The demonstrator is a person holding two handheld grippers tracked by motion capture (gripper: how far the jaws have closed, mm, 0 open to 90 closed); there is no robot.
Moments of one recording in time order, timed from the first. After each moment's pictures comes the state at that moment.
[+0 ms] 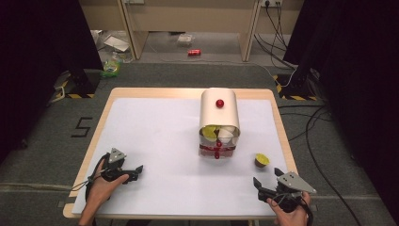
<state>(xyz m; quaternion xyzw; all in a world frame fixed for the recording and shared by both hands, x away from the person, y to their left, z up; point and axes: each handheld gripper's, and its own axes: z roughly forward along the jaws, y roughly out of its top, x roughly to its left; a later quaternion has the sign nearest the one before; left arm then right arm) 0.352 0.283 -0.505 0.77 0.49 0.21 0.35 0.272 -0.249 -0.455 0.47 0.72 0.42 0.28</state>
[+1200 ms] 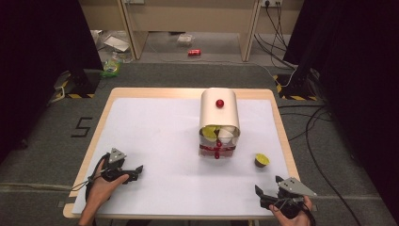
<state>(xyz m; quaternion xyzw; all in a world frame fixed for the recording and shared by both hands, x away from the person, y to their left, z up) 0.352 0.283 -0.505 0.77 0.49 0.21 0.35 0.262 -0.258 -0.468 0.48 0.74 0.40 0.25</state>
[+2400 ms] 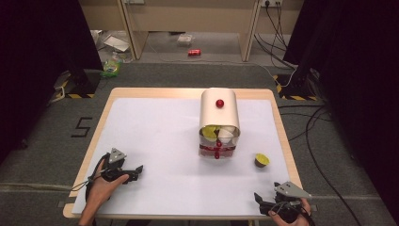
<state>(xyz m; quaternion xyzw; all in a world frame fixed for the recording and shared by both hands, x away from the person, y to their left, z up) 0.352 0.283 -0.505 0.77 0.49 0.21 0.35 0.256 -0.257 -0.479 0.48 0.77 0.35 0.22</state>
